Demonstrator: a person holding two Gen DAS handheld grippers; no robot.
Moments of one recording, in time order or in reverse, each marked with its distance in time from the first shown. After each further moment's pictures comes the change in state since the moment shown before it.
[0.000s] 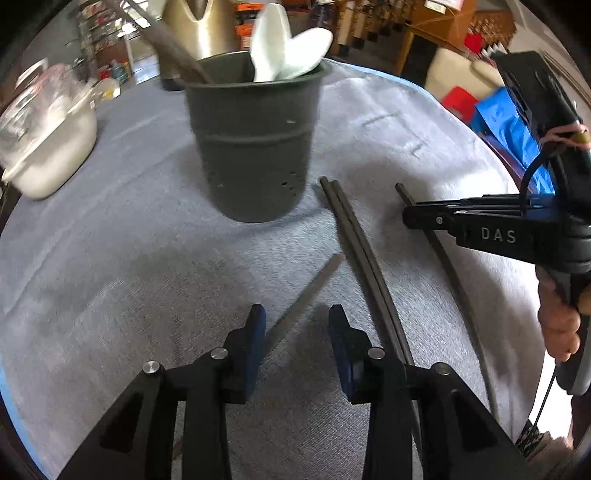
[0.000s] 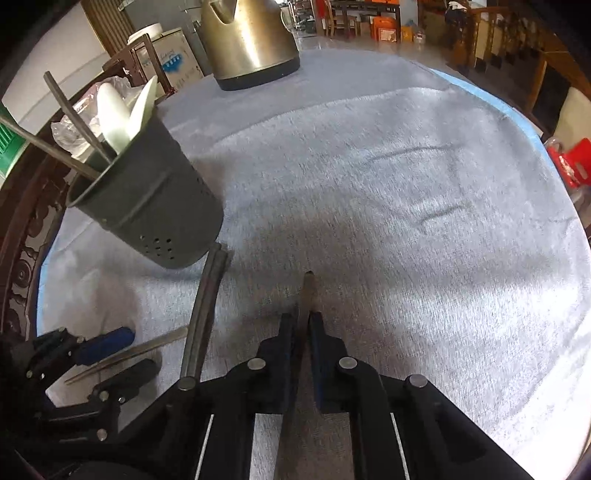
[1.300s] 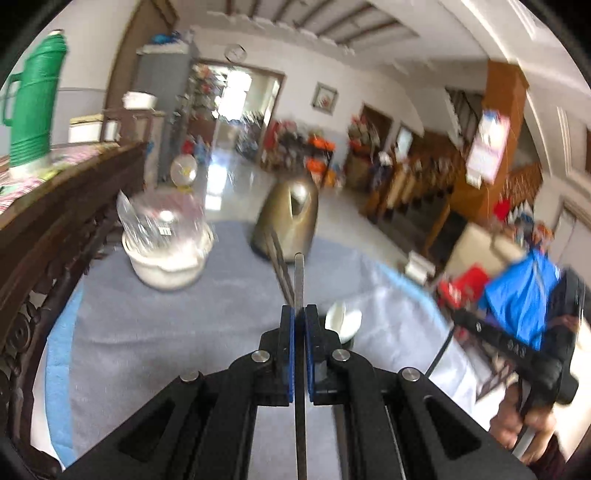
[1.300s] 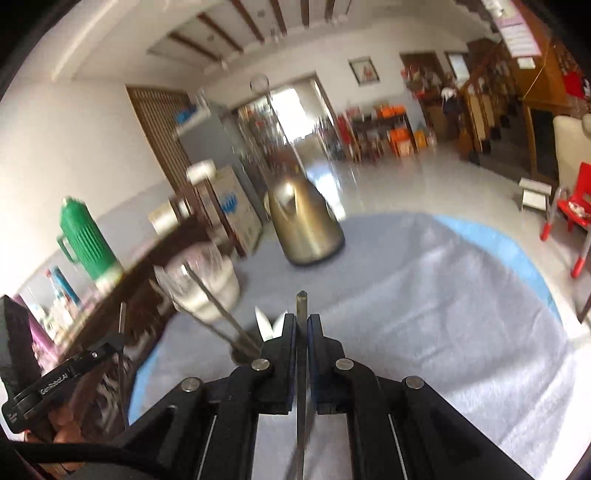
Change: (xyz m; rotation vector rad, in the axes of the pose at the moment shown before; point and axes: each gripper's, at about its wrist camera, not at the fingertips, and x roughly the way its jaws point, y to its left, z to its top) left arm -0.196 0.051 0.019 -0.367 -0.632 0.057; right arm -0.189 -0.001 0.001 0.070 -0.623 0.237
